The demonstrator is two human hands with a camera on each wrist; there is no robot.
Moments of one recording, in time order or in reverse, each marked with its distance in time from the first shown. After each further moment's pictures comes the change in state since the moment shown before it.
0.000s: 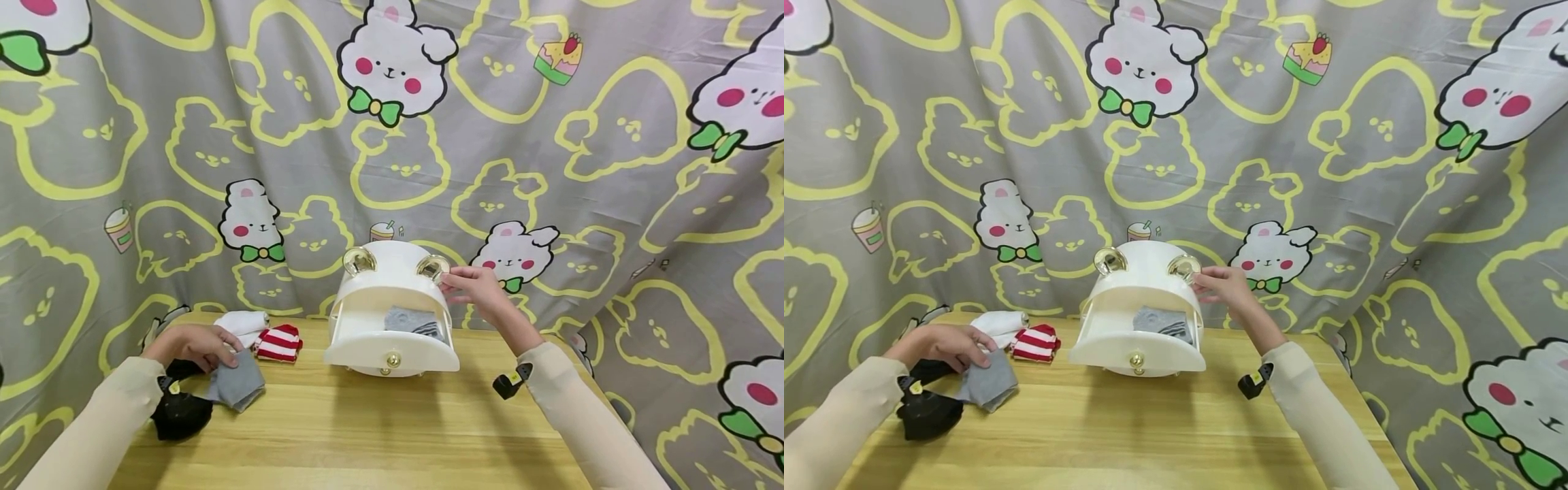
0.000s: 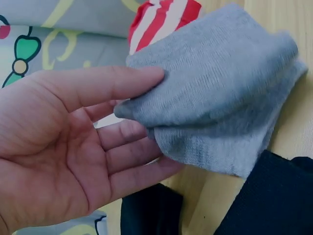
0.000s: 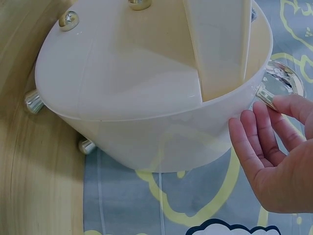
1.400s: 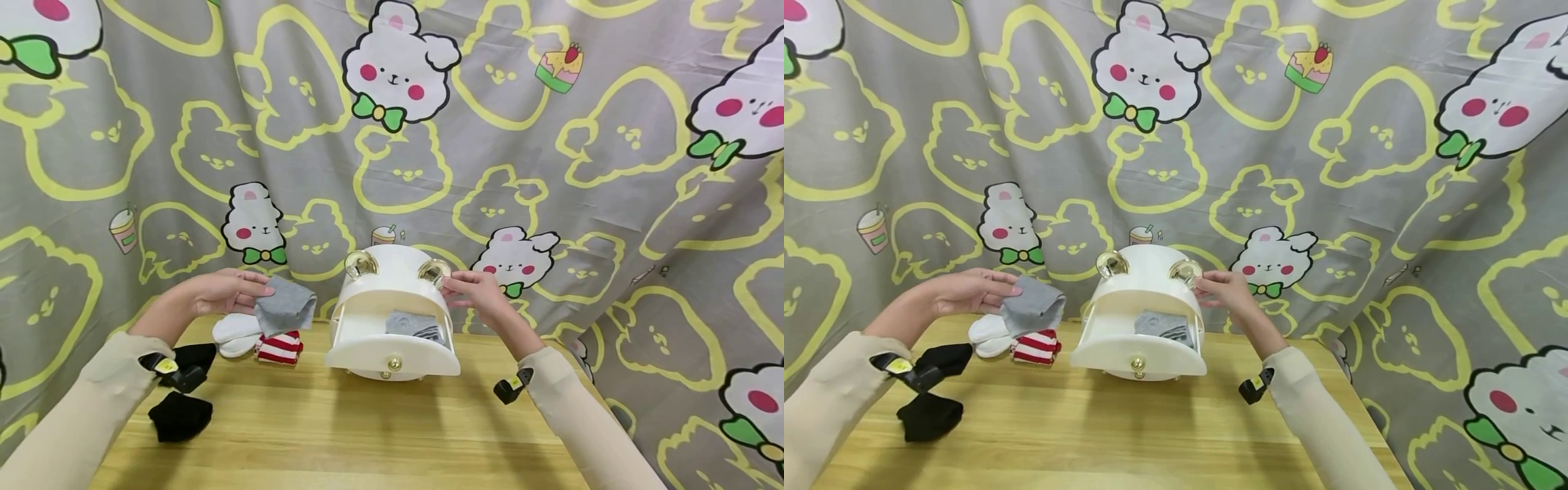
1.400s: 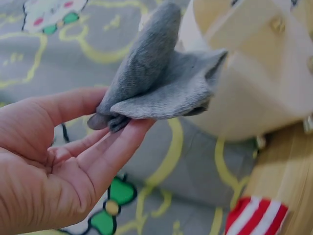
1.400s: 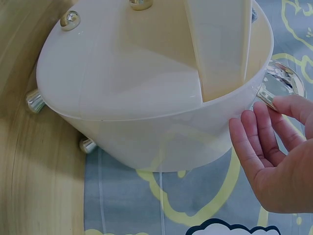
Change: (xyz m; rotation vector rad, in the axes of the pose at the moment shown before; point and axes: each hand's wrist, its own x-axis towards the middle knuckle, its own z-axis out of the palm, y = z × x) left_hand -0.048 0.114 -0.012 -0.396 0.067 0.293; right_hand -0.003 -0.003 0.001 -0.007 0.003 0.002
